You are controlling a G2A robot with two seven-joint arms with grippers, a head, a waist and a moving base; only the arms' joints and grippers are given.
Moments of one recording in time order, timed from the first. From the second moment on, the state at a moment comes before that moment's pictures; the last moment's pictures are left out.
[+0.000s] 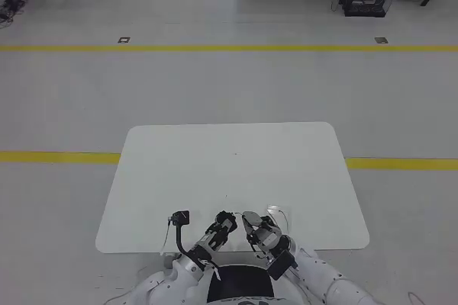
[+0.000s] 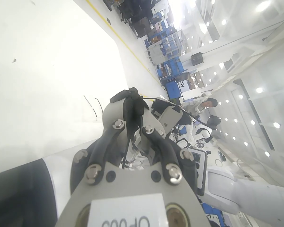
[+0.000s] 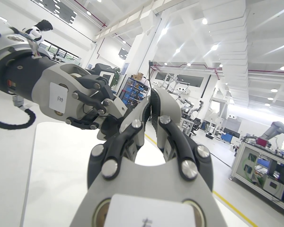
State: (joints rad) left arm 1.81 -0.95 -0.82 -1.93 0.21 -0.10 0.25; right arm -1.43 -1.25 0.69 -1.08 -1.57 0.17 -1.39
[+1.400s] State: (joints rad) left arm 1.81 -0.95 -0.82 -1.93 0.21 -0.10 0.25; right arm -1.40 -1.27 0.67 -1.02 -1.57 0.15 -1.39
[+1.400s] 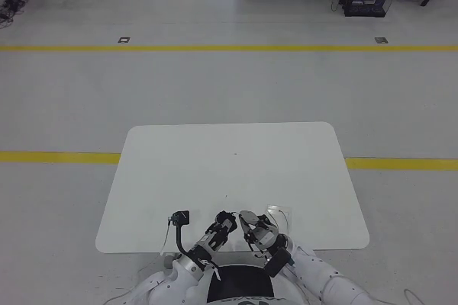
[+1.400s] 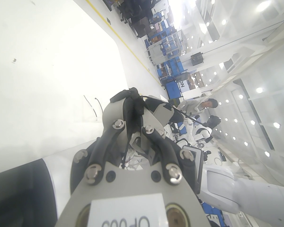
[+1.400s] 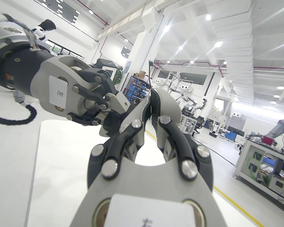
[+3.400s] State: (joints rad) left arm 1.81 -0.95 -0.82 -1.93 0.21 -0.10 0.25; right arm -1.41 -1.30 0.70 -0.99 -1.55 -0.01 -1.39
